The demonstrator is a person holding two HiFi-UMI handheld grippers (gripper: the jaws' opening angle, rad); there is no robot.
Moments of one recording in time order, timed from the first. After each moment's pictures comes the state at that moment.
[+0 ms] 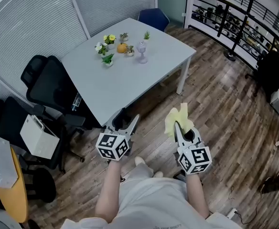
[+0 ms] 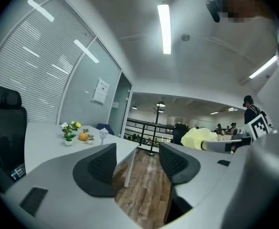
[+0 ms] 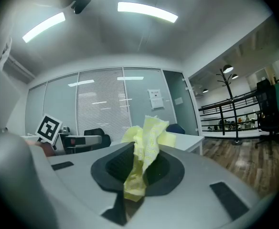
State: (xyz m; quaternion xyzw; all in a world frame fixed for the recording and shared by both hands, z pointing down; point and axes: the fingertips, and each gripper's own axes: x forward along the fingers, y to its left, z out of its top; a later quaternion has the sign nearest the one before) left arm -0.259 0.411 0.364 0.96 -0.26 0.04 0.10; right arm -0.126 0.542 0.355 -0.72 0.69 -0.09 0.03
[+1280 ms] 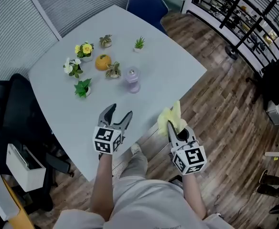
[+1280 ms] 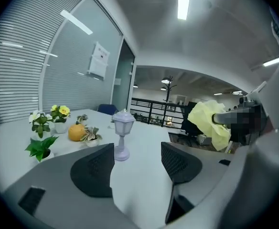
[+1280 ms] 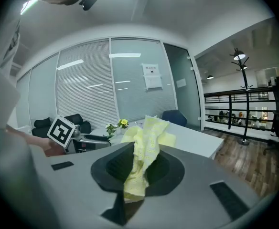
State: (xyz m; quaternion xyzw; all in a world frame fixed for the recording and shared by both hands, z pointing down) left arm -0.068 0.020 0.483 0.95 -0.25 0.18 0.11; right arm 0.056 0.162 0.417 -0.70 0.69 -0.16 -0.06
